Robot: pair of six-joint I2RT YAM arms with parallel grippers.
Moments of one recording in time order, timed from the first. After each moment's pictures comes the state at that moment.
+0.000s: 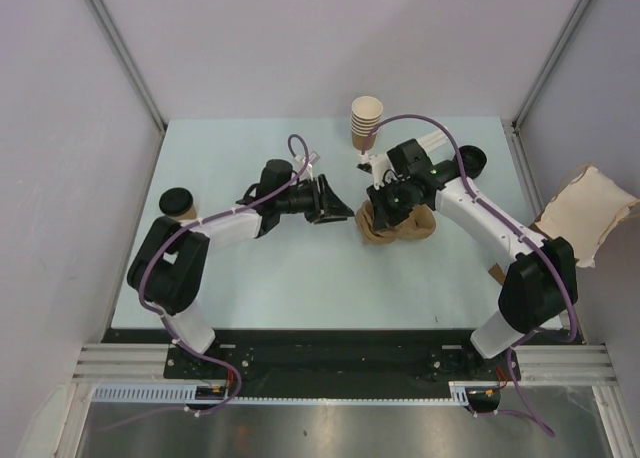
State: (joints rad) left arm -0.49 1.70 0.97 0.25 0.73 -0.86; right arm 0.49 1.58 1.38 -0.84 -0.35 -0.09
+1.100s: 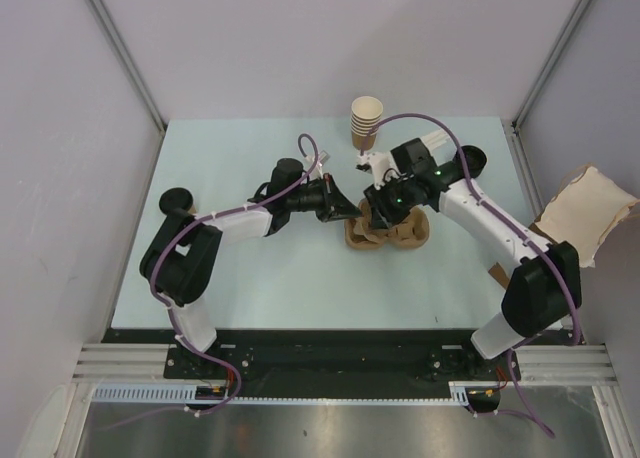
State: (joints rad) left arm -0.54 1.79 1.04 0.35 0.74 -0.98; right arm 0.51 1.57 1.37 -0.79 -0.39 -0.16
